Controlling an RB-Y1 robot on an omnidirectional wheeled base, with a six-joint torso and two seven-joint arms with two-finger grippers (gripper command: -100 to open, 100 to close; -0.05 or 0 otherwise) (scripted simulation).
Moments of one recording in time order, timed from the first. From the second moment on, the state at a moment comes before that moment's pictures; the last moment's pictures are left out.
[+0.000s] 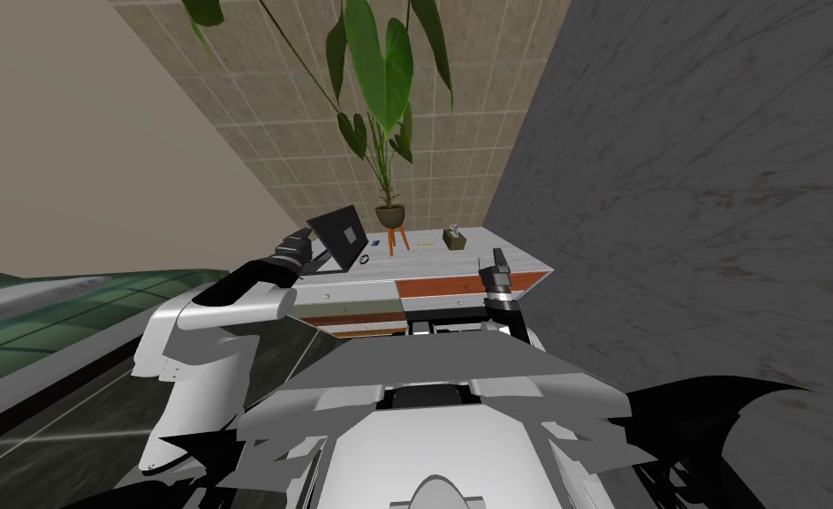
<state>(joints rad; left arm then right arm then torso) 0.15 0.62 0.47 -2.46 0.20 0.89 -0.02 0.55 -0.03 -0.01 -2.21 0.07 -0.47 -0.09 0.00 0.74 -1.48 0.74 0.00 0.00</state>
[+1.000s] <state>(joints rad) 0.10 0.72 0.53 -2.54 0.25 1.10 0.00 0.55 -0.03 -0.01 -2.21 0.07 -0.47 -0.09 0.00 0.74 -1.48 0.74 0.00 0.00</state>
